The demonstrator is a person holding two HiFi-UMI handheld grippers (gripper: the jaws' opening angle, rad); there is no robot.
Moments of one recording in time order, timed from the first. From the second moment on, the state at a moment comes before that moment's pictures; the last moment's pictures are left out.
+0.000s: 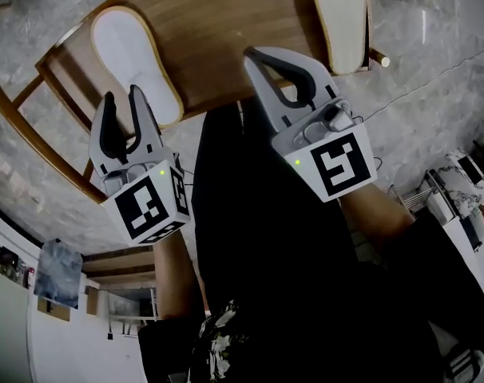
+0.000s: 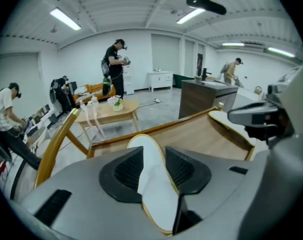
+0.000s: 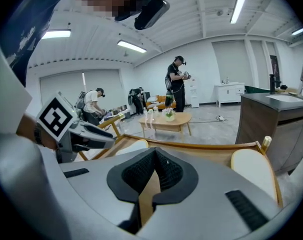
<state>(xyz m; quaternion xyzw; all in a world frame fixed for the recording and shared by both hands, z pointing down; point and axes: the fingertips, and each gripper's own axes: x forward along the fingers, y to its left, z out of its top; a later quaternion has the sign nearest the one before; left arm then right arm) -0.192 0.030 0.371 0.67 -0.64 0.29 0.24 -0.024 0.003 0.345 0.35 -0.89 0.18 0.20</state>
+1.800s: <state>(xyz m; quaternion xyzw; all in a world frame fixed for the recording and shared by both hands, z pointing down) 0.011 0.014 0.420 0.84 -0.33 0.32 0.28 0.221 0.028 0.434 0.65 -0.66 0.30 0.22</state>
